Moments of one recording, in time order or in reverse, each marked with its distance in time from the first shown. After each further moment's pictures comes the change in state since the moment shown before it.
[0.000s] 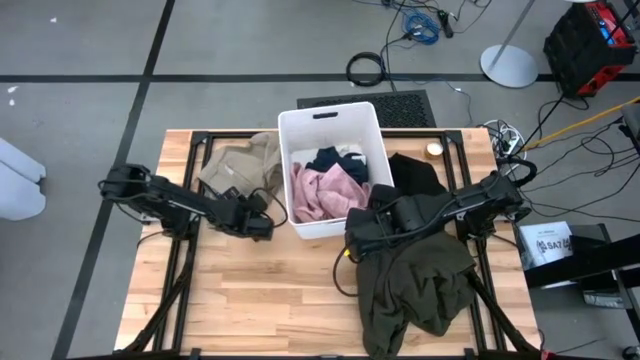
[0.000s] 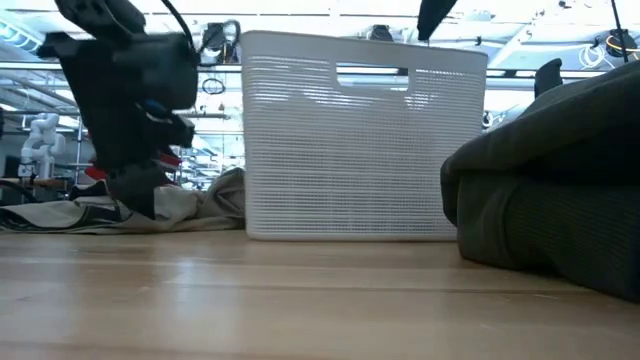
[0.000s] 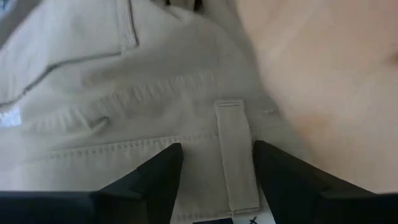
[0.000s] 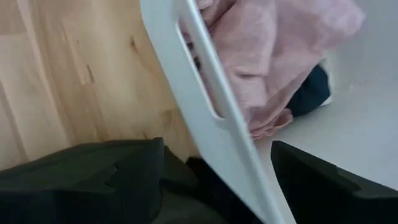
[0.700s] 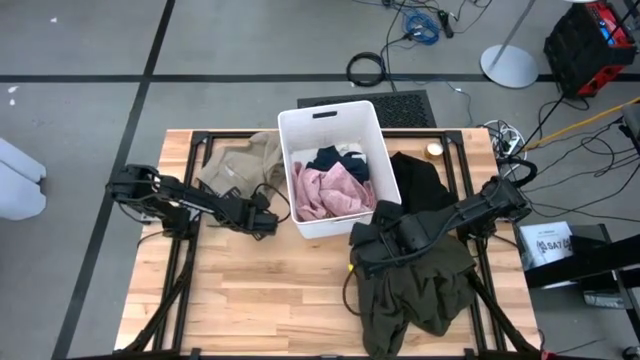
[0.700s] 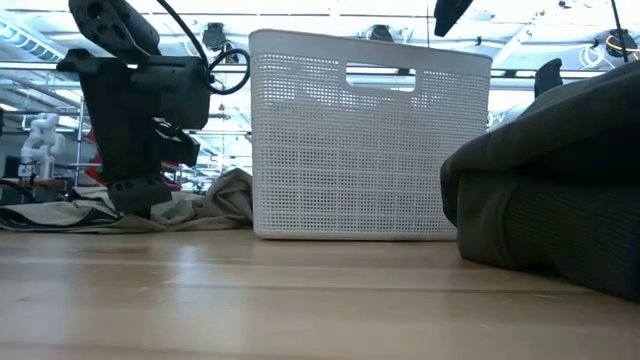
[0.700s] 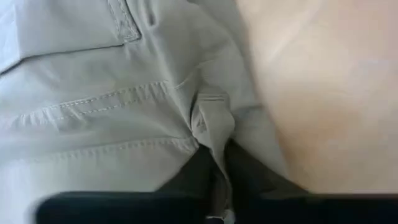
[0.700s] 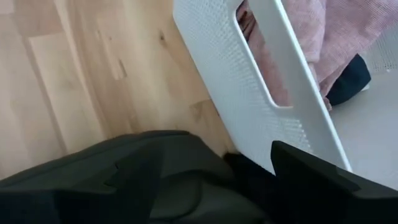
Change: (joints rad) left arm 0.063 0.118 0.000 0.026 0.117 0.008; right arm 0.102 0.001 -0.046 0.040 -0.016 0.142
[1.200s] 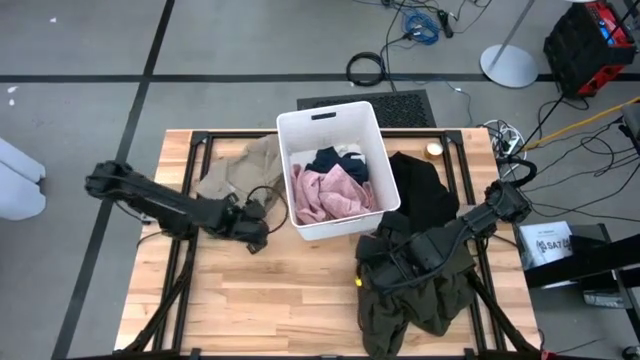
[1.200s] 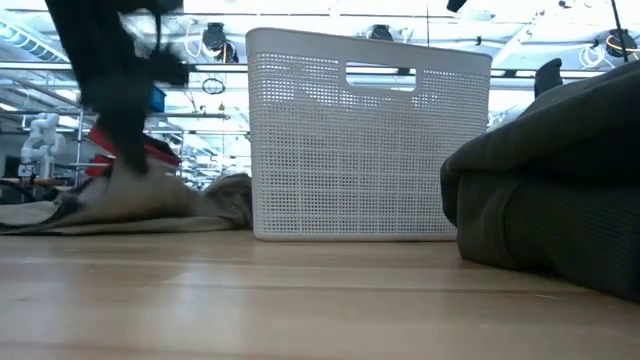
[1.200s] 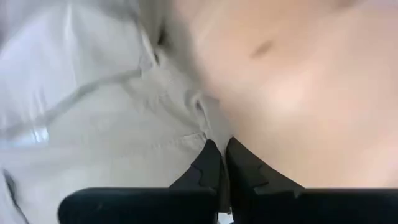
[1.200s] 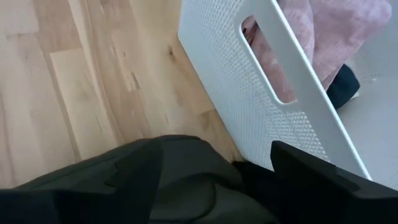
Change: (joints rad) left arm -0.221 -0.292 0.155 -0.182 0.046 -0.060; right arm 0.114 0.000 0.001 0.002 0.114 0.113
